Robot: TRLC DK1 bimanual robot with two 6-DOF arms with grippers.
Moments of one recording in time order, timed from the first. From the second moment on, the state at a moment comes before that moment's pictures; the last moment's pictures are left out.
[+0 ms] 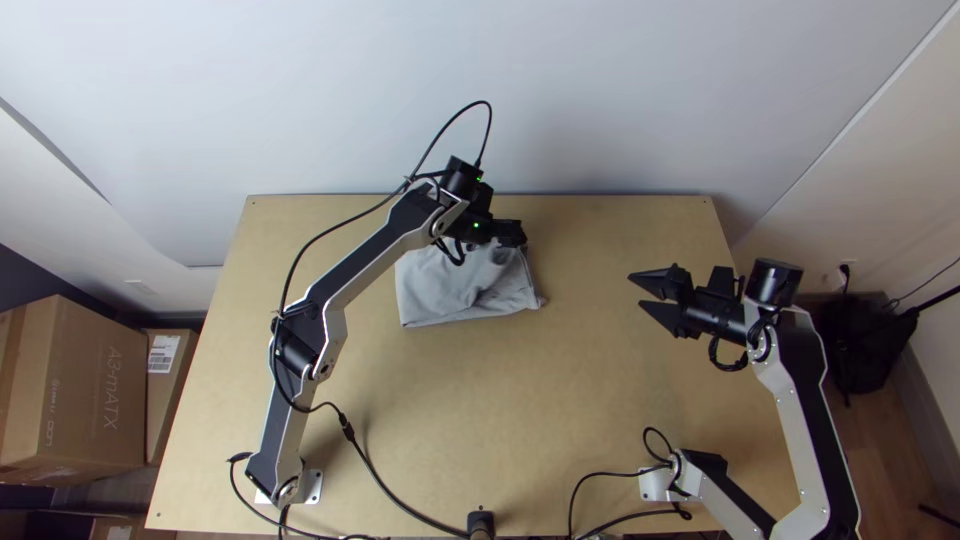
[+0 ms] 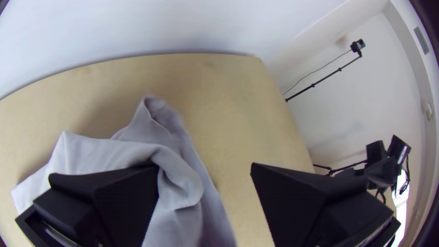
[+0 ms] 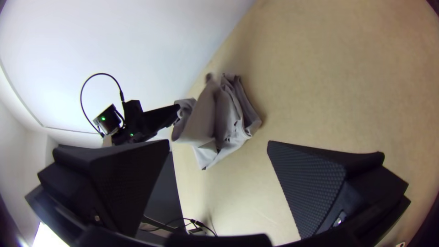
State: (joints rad) left arm -0.60 2.23 2.23 -0.73 0.36 -0.41; right arm -0.13 1.03 0.89 -0.61 -0.80 0.74
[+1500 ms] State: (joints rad) left arm -0.03 1.57 2.18 -0.89 0.23 -0.34; right arm 0.27 1.86 1.38 -0.42 -0.63 0.49
